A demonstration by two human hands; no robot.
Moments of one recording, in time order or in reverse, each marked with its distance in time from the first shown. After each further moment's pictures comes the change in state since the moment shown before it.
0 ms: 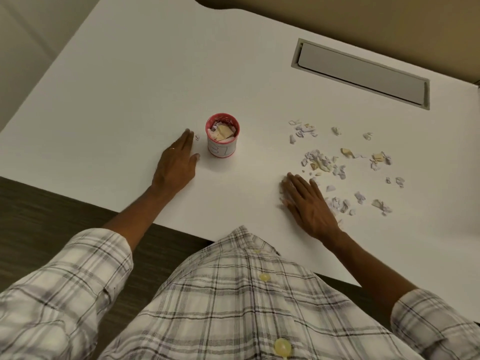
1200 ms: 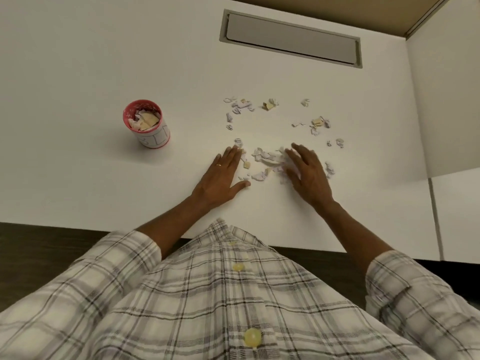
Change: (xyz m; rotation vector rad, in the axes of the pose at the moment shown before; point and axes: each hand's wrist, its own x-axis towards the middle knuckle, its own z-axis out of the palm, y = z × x) left_hand -0.019 0.233 0.071 -0.113 -0.293 0.399; right_hand -0.061 0.116 -0.010 0.133 0.314 0.252
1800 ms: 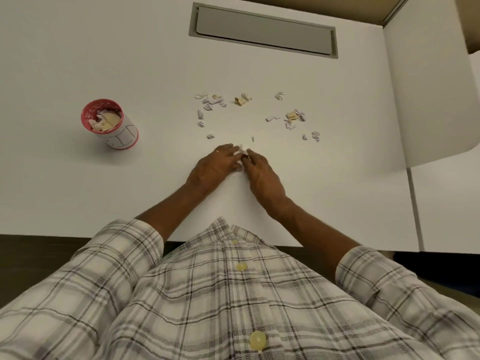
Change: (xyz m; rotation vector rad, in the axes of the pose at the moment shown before) left_hand 0.054 0.045 0.007 -0.157 0.145 0.120; right_hand -0.001 -0.056 0.011 0.119 -0.183 0.068
